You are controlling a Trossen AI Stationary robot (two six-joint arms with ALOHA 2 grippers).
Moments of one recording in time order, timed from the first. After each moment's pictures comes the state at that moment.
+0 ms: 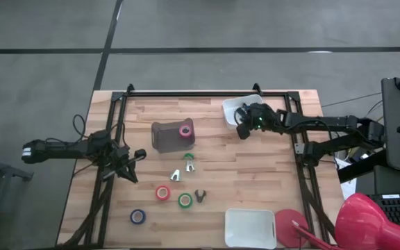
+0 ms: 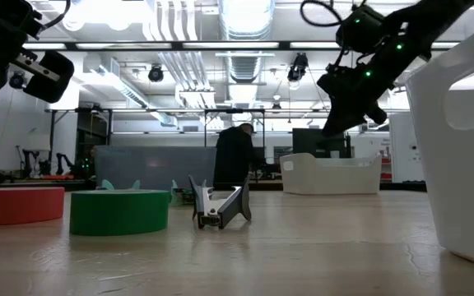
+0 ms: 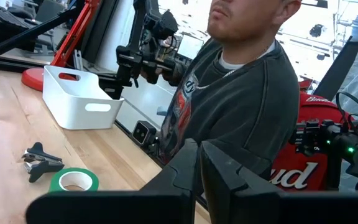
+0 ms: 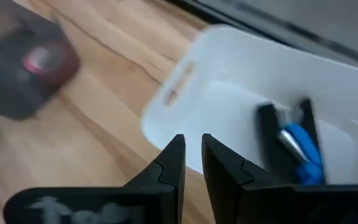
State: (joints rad) left arm 0.06 0.25 0.01 0.27 0.90 -0.43; right arm -0.35 1.21 0.66 -0.21 0.27 0.42
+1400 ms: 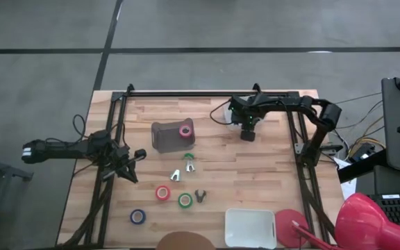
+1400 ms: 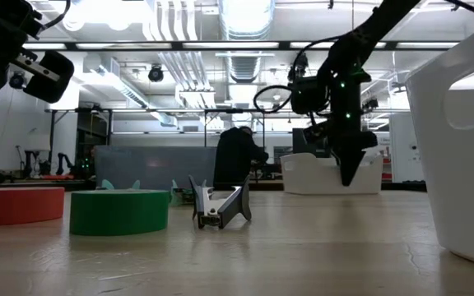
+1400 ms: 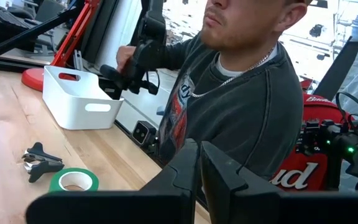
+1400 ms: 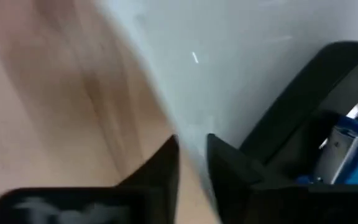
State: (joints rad) left arm 0.06 0.25 0.01 0.27 0.90 -0.43; right arm -0.51 1.76 1.08 -0.81 0.10 -0.32
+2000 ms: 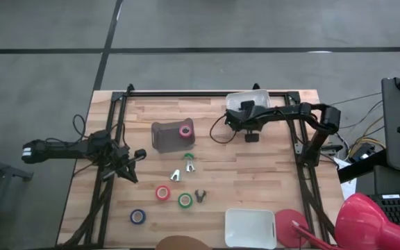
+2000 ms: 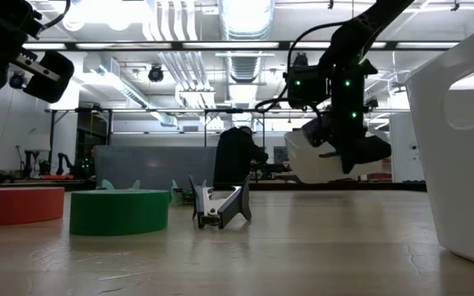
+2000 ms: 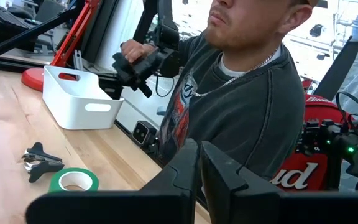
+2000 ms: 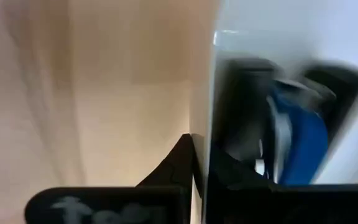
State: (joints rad) left arm 0.06 0.25 0.01 0.27 0.90 -0.43; right arm -0.34 1.75 1.05 -0.80 0.57 -0.42
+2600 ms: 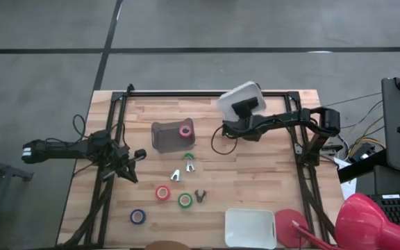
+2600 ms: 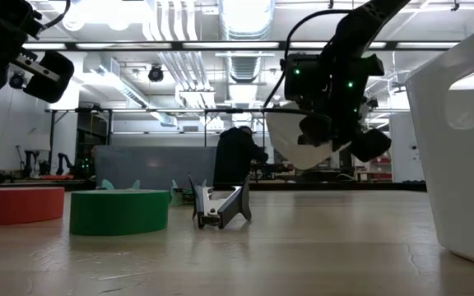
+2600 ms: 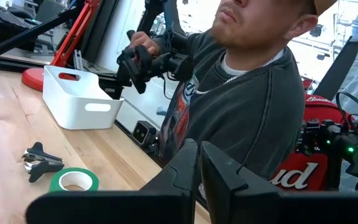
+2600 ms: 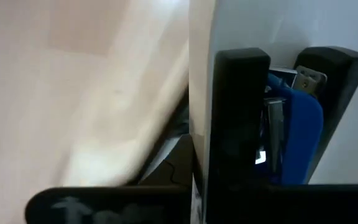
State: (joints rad) left arm 0.06 0.25 0.01 0.27 0.90 -0.43; right arm -0.21 1.74 1.02 -0.73 0.98 -0.69
